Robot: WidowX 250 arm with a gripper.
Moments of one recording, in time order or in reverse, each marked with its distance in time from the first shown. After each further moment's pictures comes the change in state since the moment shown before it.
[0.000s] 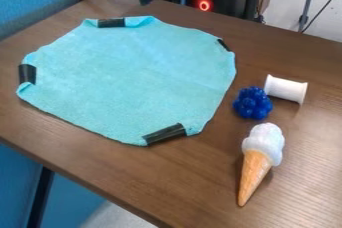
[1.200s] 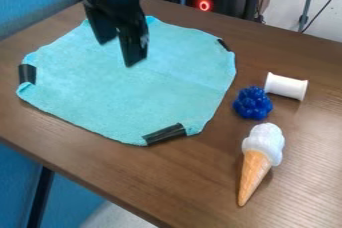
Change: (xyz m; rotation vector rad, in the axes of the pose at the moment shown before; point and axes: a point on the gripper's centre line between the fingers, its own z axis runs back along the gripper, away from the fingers) arm -0.041 0.010 -0.053 0.047 0.143 -0.014
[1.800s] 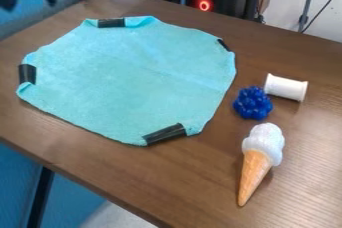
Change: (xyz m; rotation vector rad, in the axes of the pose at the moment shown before) arm -0.050 0.114 0.031 -0.024 -0.067 0.829
